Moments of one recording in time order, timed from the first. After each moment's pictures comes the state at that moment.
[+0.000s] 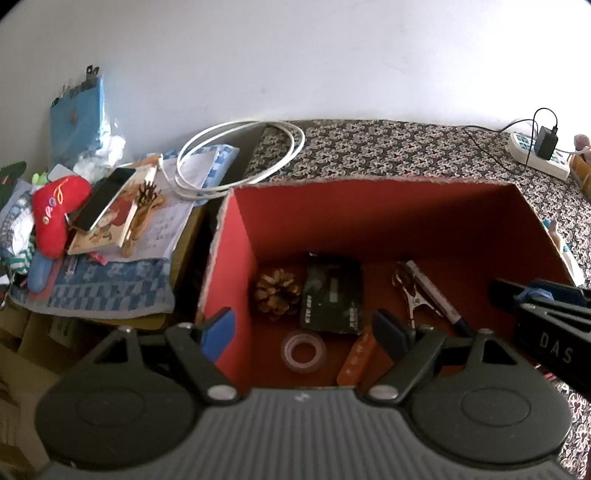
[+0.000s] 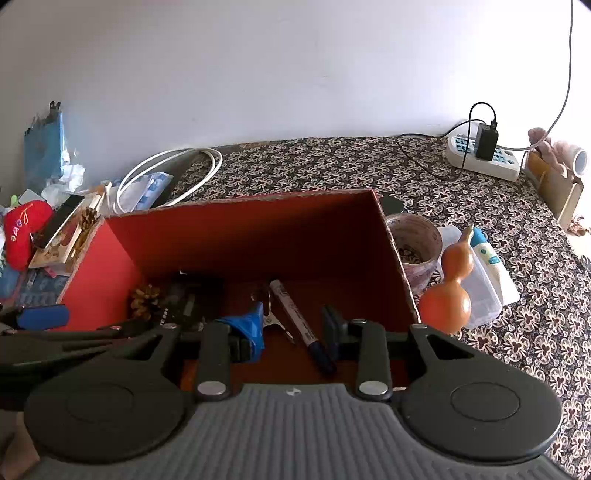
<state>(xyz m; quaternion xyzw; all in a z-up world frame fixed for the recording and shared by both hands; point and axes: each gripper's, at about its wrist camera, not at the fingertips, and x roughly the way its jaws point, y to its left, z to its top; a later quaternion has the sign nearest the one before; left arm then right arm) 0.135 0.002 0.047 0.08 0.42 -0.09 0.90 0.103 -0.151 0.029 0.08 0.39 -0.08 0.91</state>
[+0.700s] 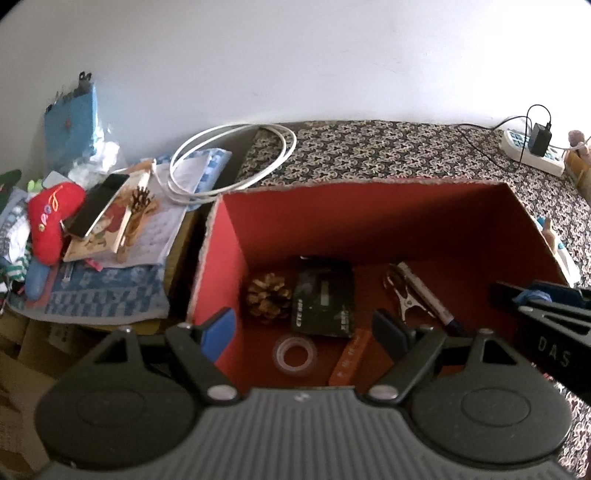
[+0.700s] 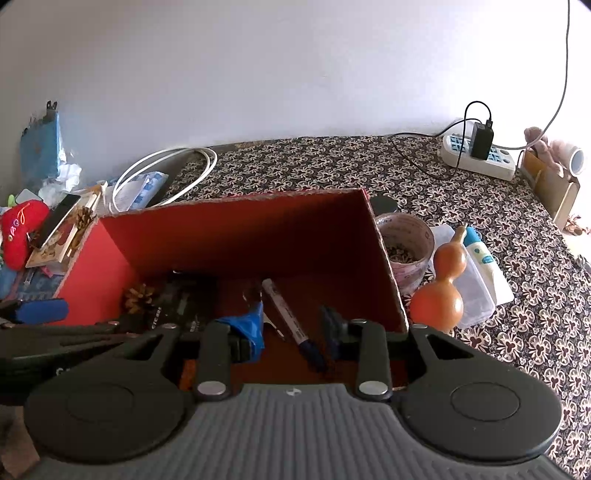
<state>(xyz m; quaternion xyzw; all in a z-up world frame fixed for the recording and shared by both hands) 0.135 -0.006 0.048 0.09 0.42 -0.10 0.90 0.101 -0.156 0.029 0.08 0.39 -0.08 0.91</state>
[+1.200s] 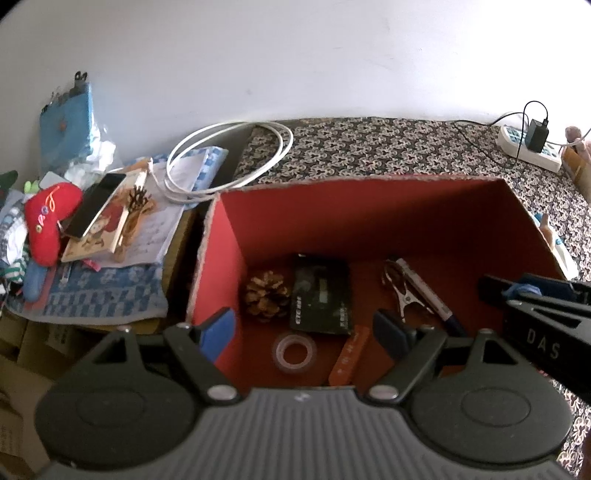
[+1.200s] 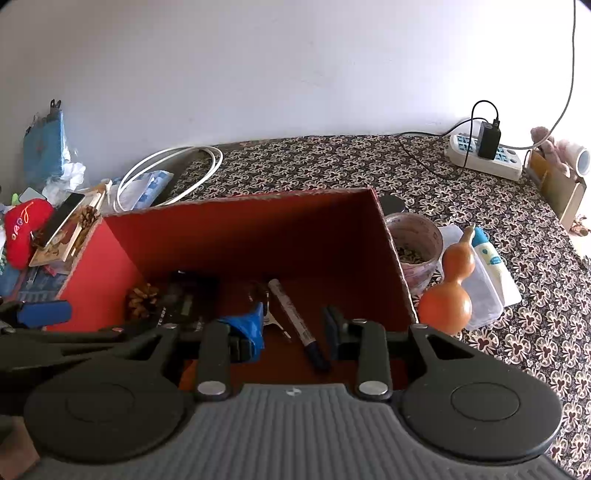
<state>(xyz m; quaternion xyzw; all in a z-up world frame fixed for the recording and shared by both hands) 0.135 -0.005 0.048 0.09 0.43 -0.10 0.89 0.106 -0.155 0.027 0.08 0.39 -0.07 0.91</state>
